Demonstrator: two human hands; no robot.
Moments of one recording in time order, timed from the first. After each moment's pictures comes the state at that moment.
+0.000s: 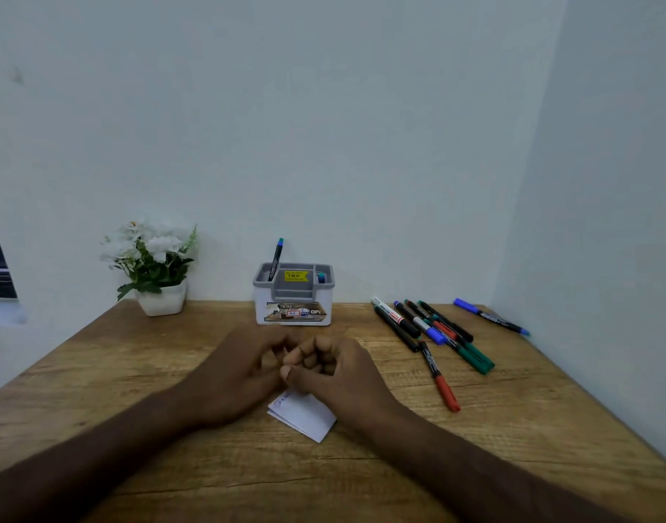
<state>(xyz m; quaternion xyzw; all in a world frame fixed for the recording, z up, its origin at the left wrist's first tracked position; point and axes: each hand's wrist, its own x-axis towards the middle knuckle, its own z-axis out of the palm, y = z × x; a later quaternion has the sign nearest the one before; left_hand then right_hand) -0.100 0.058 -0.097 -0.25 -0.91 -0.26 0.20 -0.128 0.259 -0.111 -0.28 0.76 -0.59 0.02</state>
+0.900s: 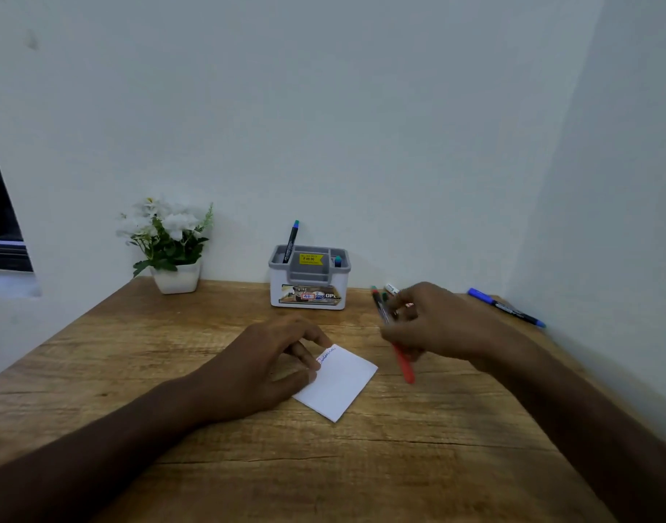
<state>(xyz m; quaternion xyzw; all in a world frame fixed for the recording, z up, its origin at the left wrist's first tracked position) -0.086 0.060 -0.107 -0.26 -0.91 -0.27 0.16 -0.157 0.326 -0.034 -0.20 0.93 -0.31 0.06</state>
